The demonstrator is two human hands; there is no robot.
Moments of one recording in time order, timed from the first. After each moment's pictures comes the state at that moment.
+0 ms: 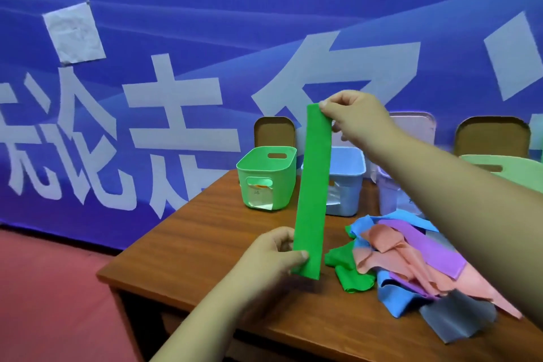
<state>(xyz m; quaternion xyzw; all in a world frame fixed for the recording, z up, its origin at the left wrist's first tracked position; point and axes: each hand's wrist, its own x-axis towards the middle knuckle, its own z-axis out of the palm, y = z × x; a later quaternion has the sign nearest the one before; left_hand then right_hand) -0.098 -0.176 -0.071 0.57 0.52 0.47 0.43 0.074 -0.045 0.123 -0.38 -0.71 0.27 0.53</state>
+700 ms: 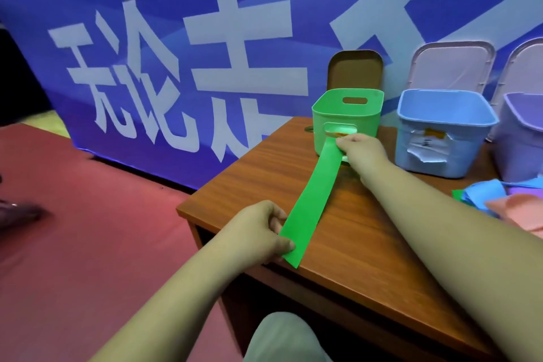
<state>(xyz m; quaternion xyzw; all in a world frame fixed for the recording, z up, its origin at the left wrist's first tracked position) -0.239 -0.235 -0.080 0.52 0.75 0.30 0.27 -0.101 0.023 -0.076 -0.50 -0.61 0.44 0.43</state>
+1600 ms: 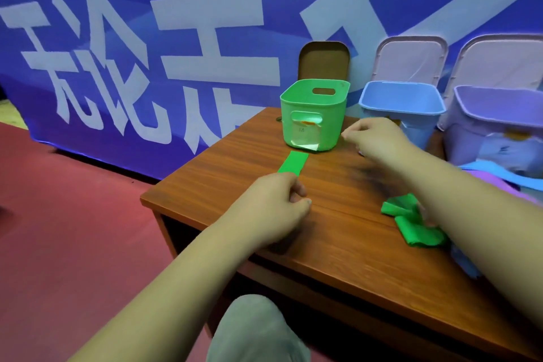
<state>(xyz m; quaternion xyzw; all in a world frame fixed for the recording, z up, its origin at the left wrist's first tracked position) -0.161 -0.206 -0.055 0.63 0.72 0.27 0.13 0.006 0.002 -0.039 -0.51 -0.73 0.28 0.35</state>
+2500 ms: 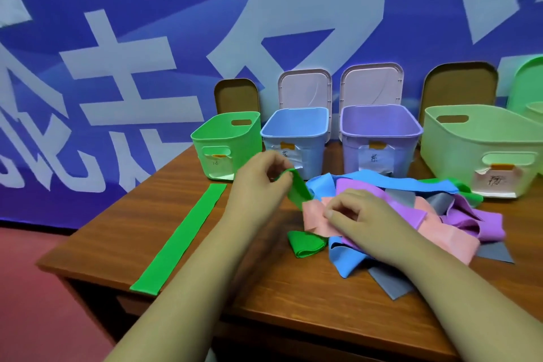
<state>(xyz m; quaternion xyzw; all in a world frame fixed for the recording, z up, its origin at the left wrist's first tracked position) -0.026 -0.108 -0.039 0.65 0.56 0.50 0.07 0.199 -0.078 -0.095 -0.41 -0.82 0.20 0.34</state>
